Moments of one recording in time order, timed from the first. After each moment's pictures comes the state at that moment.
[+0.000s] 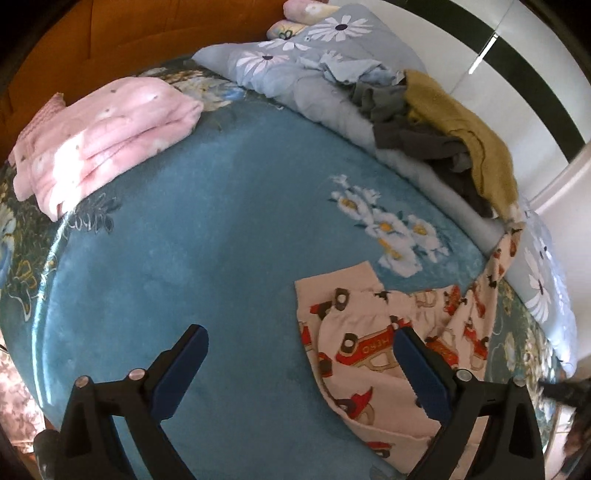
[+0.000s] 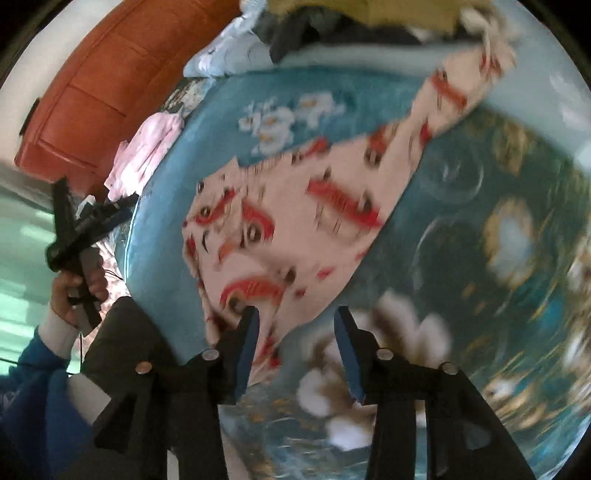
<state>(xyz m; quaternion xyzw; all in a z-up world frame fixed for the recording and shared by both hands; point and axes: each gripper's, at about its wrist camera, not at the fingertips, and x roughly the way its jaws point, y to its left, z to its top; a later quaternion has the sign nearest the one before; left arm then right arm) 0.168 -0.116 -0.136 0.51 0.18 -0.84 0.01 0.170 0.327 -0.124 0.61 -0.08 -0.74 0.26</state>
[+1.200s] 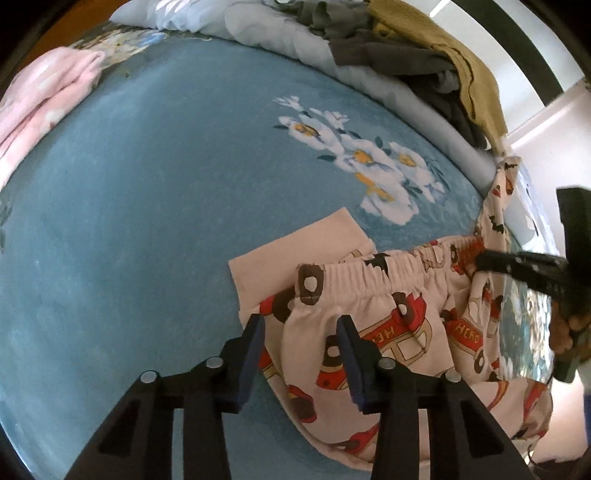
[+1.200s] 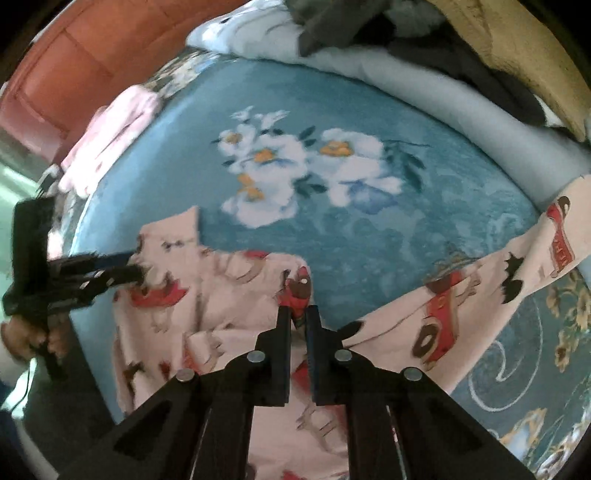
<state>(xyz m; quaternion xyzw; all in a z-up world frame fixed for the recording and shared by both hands) 0.117 -0.078 -0.205 0.59 0.15 -0.79 -0.10 0.028 0.212 -0.202 0.61 0.03 -0.75 0.27</state>
